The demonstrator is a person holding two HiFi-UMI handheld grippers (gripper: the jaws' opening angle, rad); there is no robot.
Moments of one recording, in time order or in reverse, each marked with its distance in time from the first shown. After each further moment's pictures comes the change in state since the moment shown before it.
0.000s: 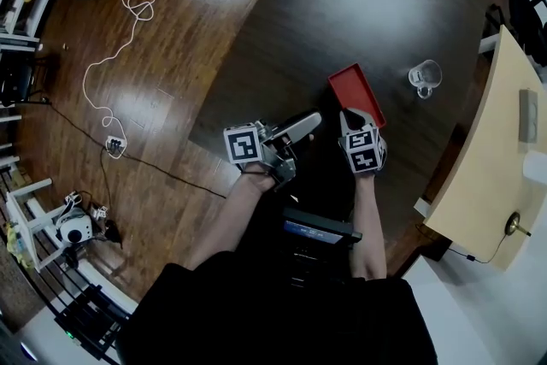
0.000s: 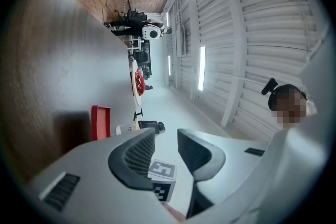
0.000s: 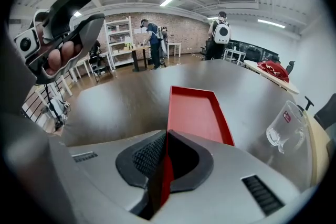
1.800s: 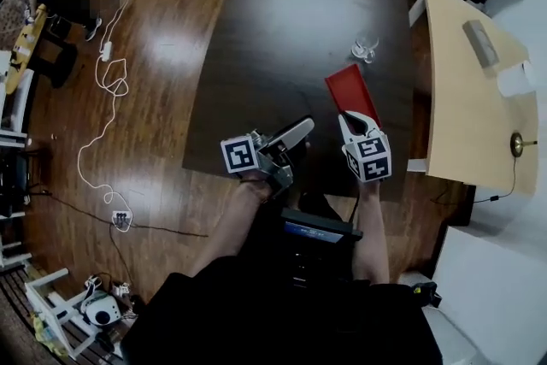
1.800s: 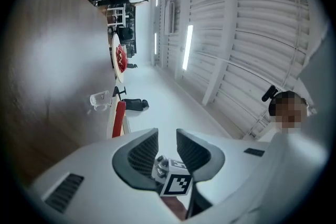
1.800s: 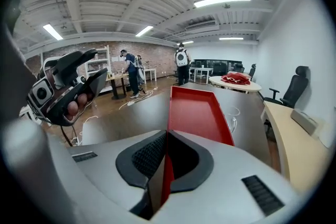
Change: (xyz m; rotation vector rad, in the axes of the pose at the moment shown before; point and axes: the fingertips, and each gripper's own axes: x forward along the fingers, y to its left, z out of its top) left arm -0.016 -0.119 -0.121 0.030 0.251 -0.181; right arm -0.211 0.037 -0.011 0.221 -0.277 -0.223
